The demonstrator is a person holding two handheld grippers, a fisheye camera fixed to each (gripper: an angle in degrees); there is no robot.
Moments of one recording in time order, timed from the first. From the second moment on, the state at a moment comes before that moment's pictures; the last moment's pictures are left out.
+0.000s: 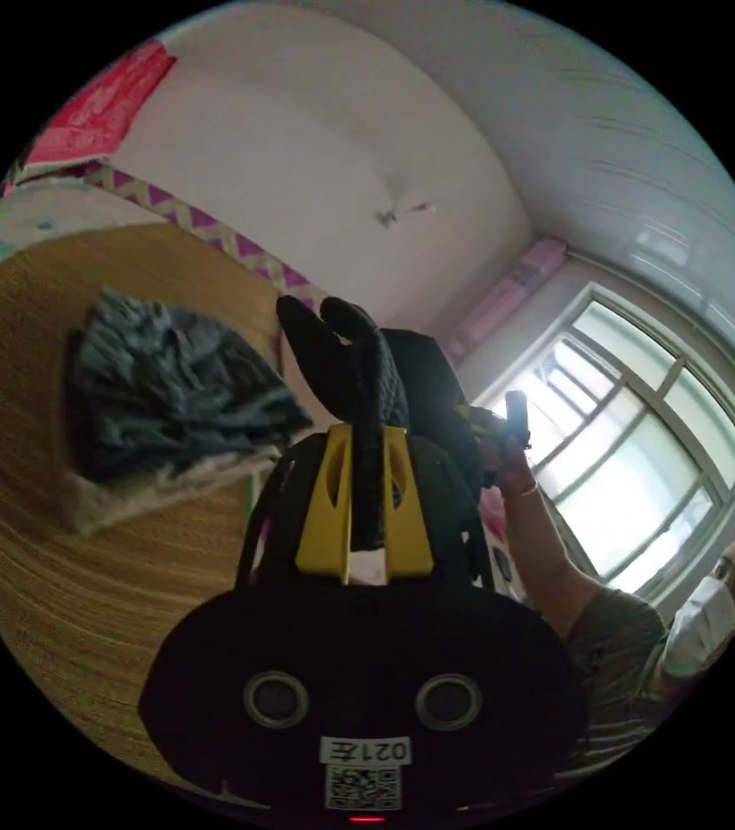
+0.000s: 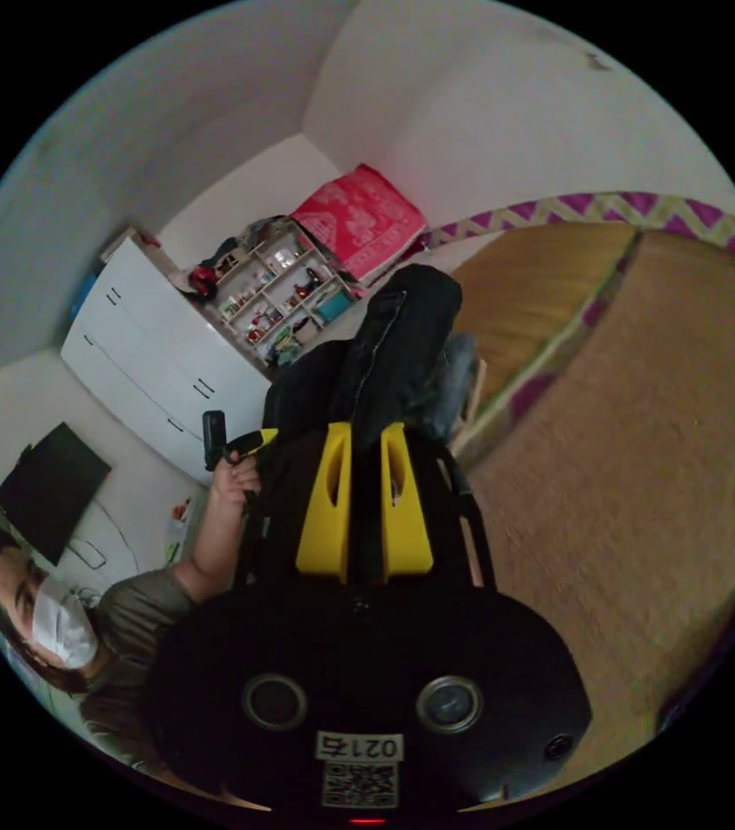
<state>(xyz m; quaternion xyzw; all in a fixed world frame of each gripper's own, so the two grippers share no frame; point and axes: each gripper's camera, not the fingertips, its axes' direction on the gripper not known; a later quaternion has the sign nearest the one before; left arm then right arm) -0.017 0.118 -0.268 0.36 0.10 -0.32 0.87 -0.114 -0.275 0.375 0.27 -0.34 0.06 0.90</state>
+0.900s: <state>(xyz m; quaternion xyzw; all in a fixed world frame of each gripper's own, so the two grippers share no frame) 0.172 0.171 -0.299 0.34 -0.41 -0.39 0.75 -0.134 0.028 0.546 0.17 0.00 0.17 0.97</state>
